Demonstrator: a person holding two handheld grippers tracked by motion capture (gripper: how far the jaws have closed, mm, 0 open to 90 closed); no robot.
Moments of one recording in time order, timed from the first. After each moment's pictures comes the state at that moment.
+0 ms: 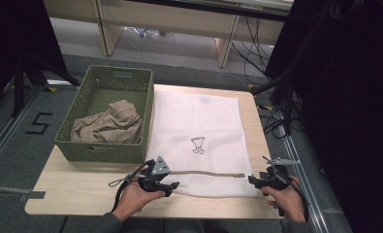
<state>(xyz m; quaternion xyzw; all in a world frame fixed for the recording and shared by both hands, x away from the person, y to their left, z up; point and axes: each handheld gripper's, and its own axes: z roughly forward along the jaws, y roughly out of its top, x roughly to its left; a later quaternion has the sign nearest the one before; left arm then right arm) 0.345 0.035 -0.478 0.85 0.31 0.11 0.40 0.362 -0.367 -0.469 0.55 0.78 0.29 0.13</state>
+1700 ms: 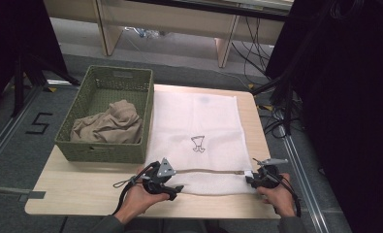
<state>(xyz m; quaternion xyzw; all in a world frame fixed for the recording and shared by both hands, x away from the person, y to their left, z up) 0.343 0.025 -0.479 0.86 0.30 0.11 0.40 0.375 -0.355 -0.491 0.52 0.80 0.25 0.15</state>
